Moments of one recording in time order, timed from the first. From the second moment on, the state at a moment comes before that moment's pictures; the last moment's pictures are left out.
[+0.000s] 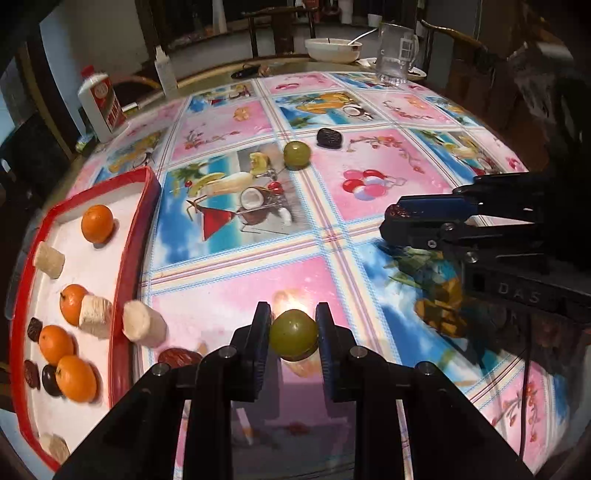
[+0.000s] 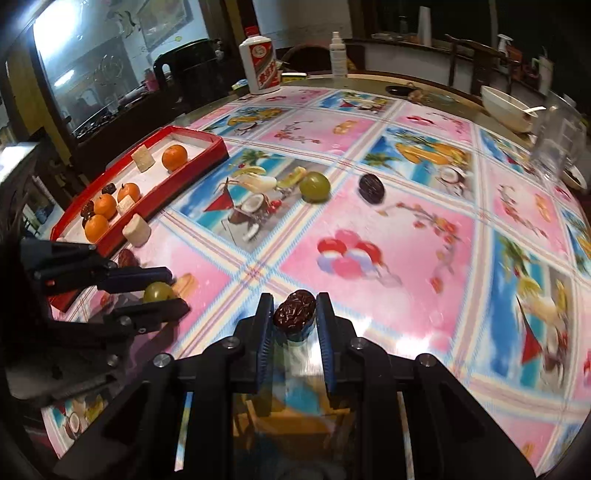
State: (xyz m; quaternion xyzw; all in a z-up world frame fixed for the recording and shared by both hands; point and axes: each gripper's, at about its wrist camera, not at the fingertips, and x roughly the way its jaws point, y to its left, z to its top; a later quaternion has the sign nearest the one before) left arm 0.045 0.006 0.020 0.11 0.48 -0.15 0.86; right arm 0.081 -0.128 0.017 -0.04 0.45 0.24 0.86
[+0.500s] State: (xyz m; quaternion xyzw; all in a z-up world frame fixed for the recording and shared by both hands) left arm 0.007 0.006 0.021 0.09 0.46 -0.13 0.88; right arm 0.027 -0.120 0.024 -0.05 0.46 0.20 0.87
